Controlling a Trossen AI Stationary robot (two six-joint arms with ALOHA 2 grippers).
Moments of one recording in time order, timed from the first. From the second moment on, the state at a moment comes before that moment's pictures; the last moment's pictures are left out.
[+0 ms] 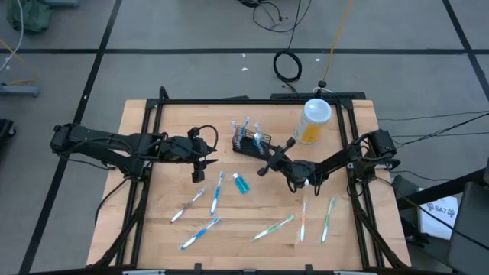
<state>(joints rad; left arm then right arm) -0.08 1.08 0.86 -0.40 -0.26 -0.03 0.17 1.79 0.64 1.24 0.97 -0.42</state>
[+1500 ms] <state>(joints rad) -0.16 1.48 0.86 -0.54 -0.25 -0.96 0.25 1.32 0.64 0.76 0.81 -0.35</state>
